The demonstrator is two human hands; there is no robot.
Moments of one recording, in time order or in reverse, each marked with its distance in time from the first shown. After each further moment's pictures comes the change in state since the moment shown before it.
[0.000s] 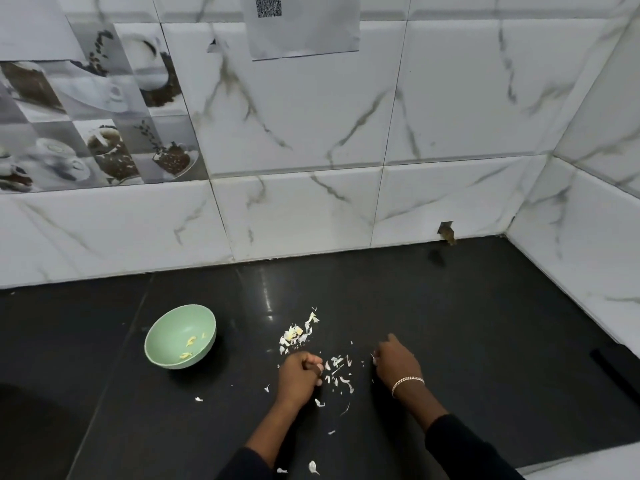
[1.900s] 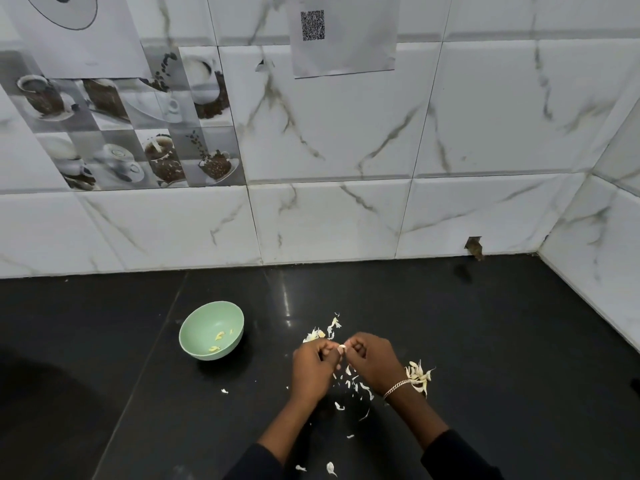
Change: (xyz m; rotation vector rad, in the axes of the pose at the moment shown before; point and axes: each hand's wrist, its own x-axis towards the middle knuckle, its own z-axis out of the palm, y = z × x) left_hand -0.029 0.039 -0.025 -0.061 0.142 0.304; right_hand -0.024 -0.092 -0.029 0.582 0.045 -0.275
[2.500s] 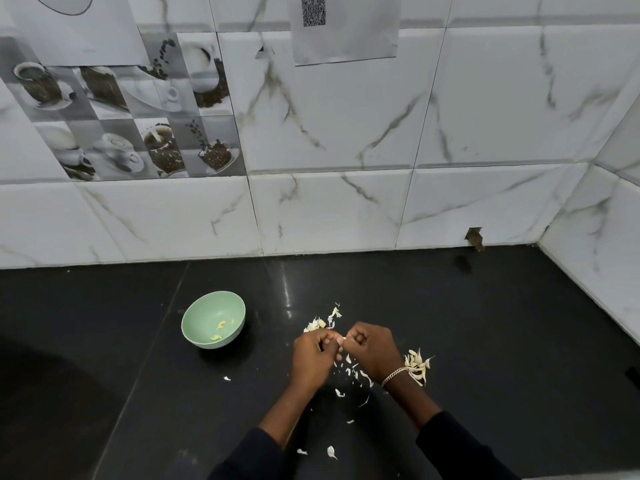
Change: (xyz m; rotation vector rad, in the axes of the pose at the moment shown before) left_hand -0.006 0.005 -0.006 0.021 -0.026 0.042; right_hand -0.003 -0.005 0.002 0.035 0.066 0.003
